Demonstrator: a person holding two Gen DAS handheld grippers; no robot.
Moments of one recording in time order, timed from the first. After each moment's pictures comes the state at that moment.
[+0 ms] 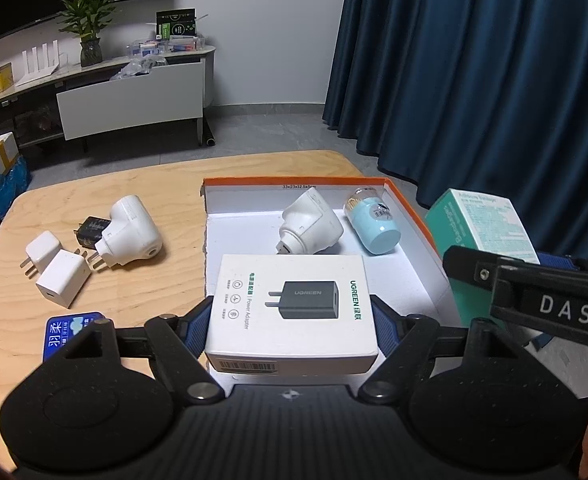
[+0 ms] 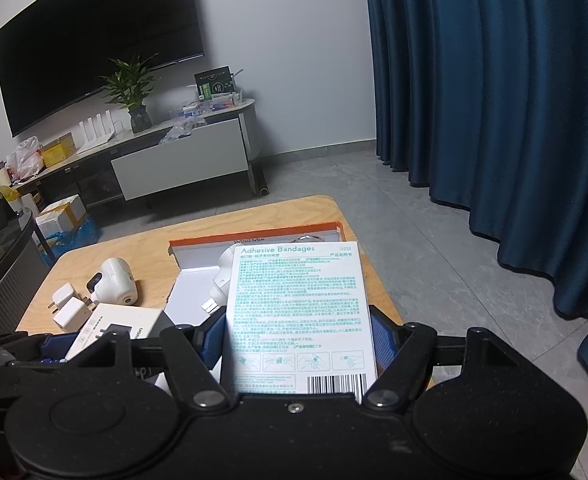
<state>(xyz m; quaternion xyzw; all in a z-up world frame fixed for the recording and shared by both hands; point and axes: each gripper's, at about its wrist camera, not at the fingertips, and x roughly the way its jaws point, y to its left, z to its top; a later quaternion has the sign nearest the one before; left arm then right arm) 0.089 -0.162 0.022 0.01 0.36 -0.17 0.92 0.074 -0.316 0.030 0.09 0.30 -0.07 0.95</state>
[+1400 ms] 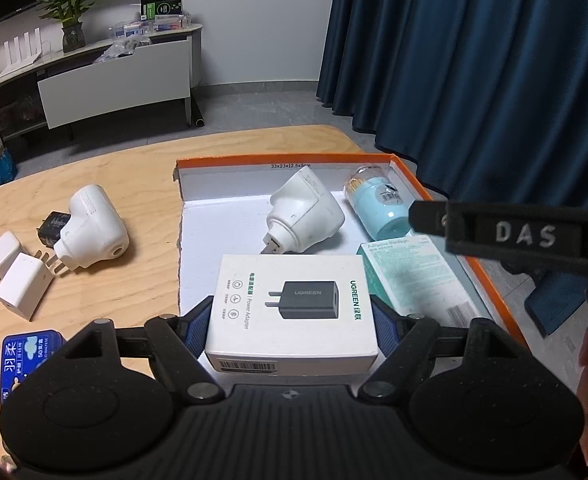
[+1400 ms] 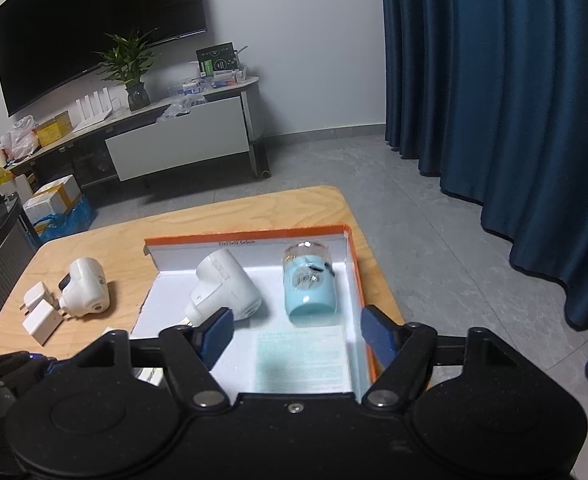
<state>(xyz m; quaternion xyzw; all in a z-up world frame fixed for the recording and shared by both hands) 0.121 -0.184 0.001 0.02 0.39 -0.17 0.91 0.141 -0.330 0.016 0.08 0.32 -0.06 0.94</state>
